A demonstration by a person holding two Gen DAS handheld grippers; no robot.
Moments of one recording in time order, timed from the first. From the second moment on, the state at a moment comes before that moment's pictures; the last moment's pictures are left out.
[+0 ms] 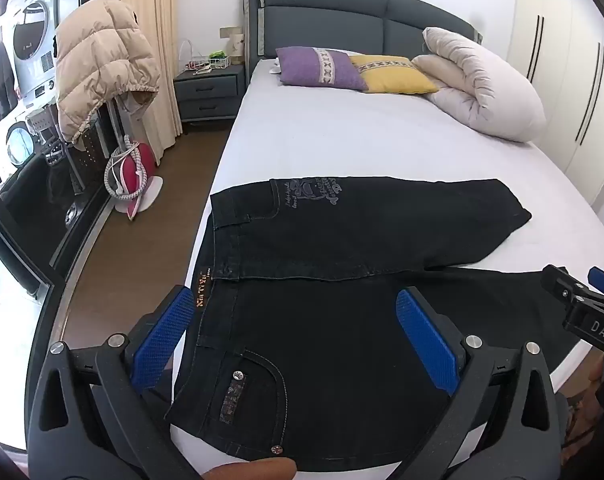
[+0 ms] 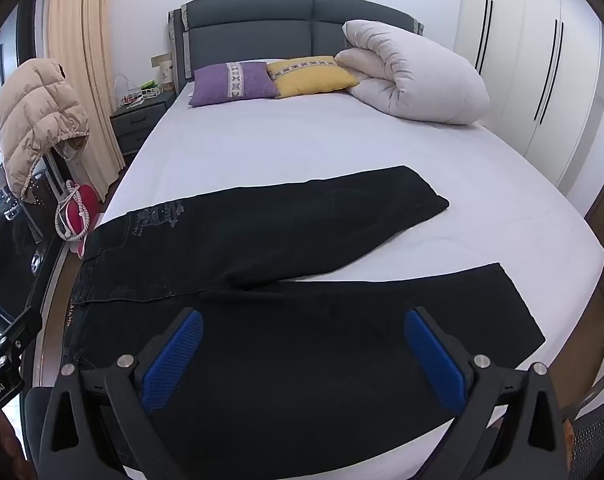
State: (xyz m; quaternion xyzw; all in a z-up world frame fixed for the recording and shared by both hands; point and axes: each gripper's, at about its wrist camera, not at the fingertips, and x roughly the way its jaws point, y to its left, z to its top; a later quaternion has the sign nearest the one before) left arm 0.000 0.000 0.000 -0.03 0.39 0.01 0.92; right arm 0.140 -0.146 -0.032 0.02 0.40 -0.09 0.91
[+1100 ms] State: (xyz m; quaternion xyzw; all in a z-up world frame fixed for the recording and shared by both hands) left arm 0.001 0.000 -0.001 -0.03 0.39 0.01 0.92; right arm 0.139 -0.145 -0.035 0.02 0.41 -0.09 0.91
